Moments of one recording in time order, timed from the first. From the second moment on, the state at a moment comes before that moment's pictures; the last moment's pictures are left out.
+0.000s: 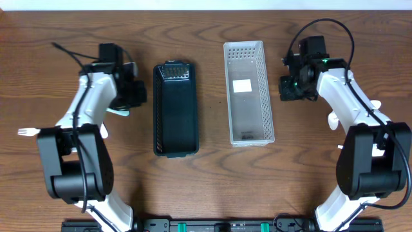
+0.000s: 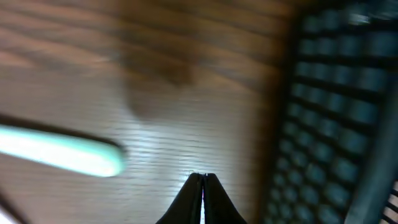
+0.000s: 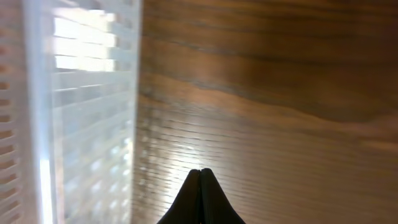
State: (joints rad) left arm 0.02 1.86 1.31 -0.83 0.15 -0.09; right arm 0.08 1.88 1.36 -0.78 -0.17 -0.02
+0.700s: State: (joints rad) left arm -0.15 1.86 1.31 -0.80 0.16 -0.12; right arm 0.11 1.88 1.36 -0.88 -0.48 -0.26
